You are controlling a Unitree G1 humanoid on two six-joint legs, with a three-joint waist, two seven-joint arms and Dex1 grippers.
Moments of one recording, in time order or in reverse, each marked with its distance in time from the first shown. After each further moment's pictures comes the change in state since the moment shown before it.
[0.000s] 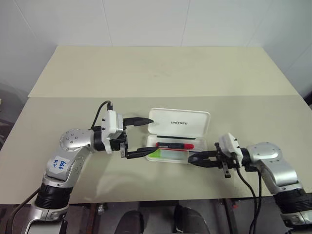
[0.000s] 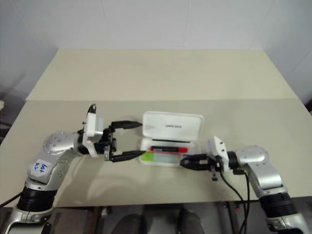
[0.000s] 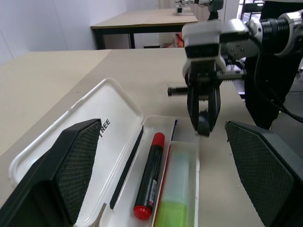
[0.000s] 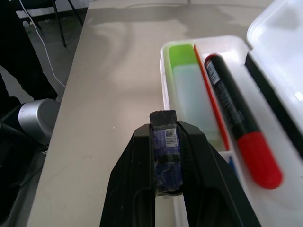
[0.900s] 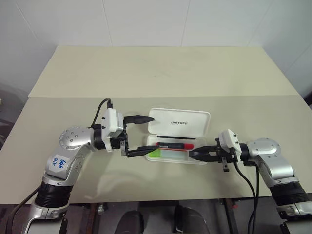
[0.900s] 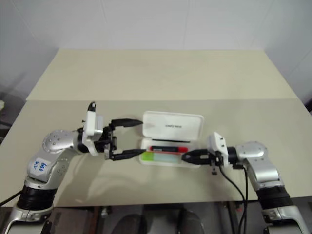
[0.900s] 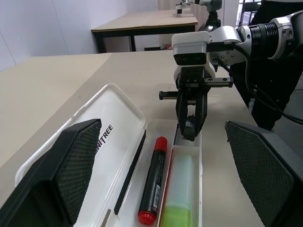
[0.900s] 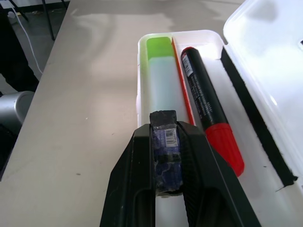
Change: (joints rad) left arm -0.021 0.002 0.000 0.006 0.000 -0.002 0.003; right arm -0.076 0.007 -0.004 0.128 -0.036 -0.075 0.023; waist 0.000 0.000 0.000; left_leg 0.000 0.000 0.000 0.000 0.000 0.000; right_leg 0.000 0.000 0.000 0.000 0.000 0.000
